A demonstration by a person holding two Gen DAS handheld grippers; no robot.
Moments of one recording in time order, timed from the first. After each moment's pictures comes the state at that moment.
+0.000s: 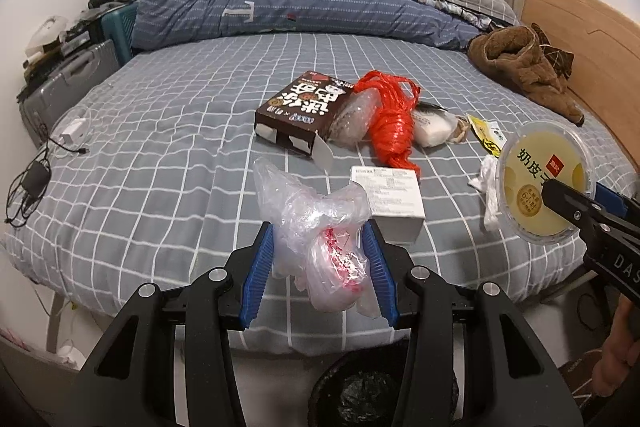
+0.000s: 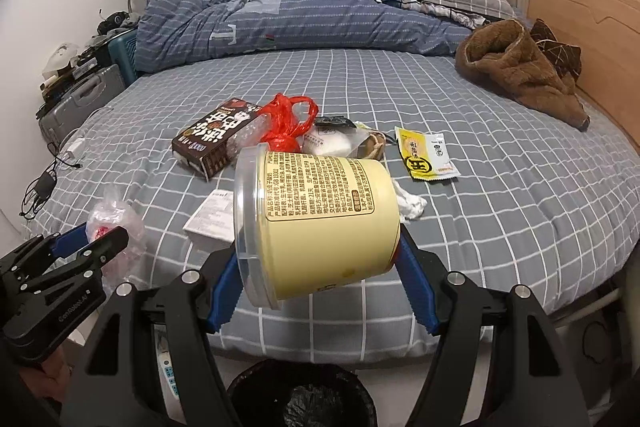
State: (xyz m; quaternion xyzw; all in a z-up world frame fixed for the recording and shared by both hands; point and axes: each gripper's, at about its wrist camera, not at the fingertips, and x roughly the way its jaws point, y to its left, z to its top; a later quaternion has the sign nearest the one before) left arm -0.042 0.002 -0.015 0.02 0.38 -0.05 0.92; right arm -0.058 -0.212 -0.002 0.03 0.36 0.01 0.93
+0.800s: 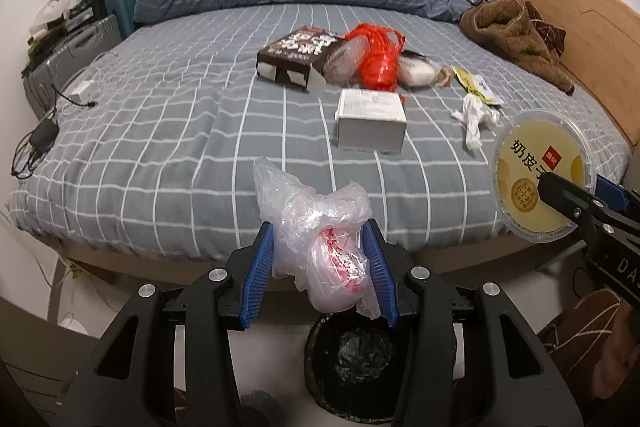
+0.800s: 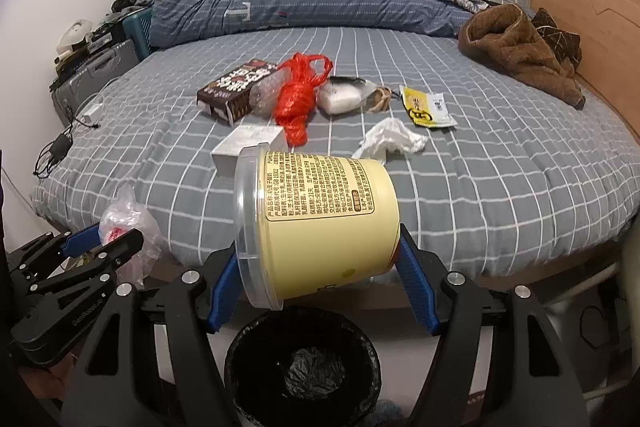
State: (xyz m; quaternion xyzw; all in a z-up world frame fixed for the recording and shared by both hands) left arm -0.114 0.005 -0.042 0.02 0.42 -0.05 0.91; right arm -0.132 -0.198 -0.023 0.02 0.39 0.02 0.92
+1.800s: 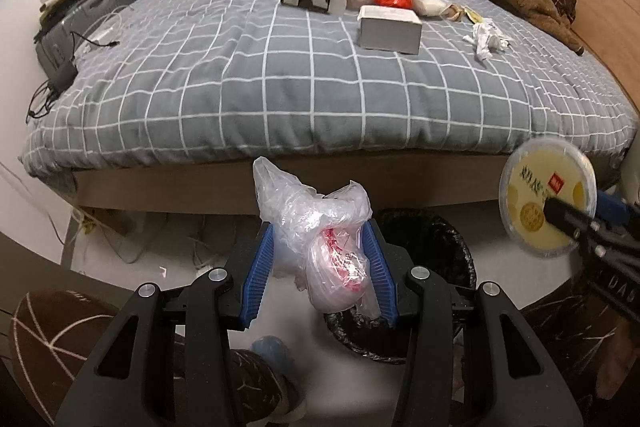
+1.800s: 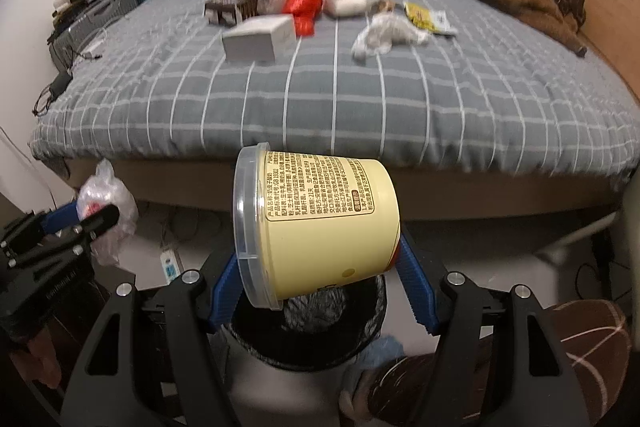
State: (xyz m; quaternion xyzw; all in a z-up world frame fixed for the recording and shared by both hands) left arm -0.182 0.029 -0.085 0.03 0.48 -0.03 0.88; right arm -0.194 -0.185 -0.086 0.01 0.49 0.02 0.87
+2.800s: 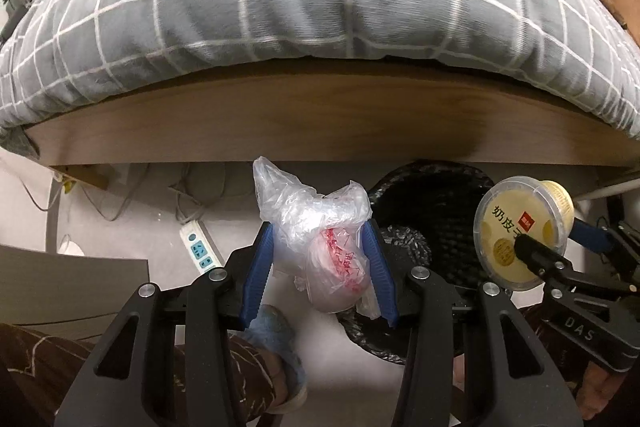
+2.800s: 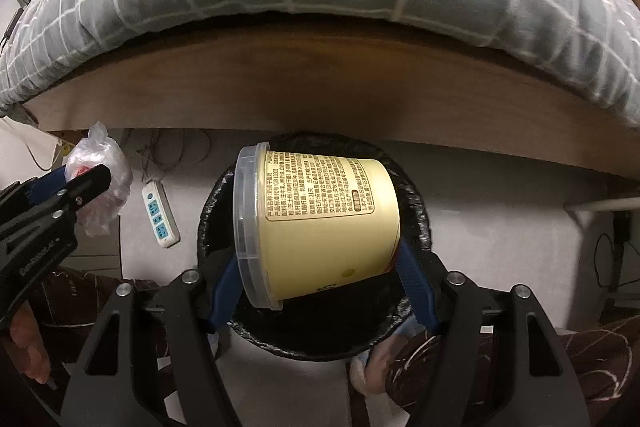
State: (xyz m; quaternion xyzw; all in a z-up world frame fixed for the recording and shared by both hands) left arm -0.114 0.039 -0.201 0.02 0.59 -0.01 0.80; right arm -0.130 -0.155 -0.222 0.00 0.63 0.04 0.78
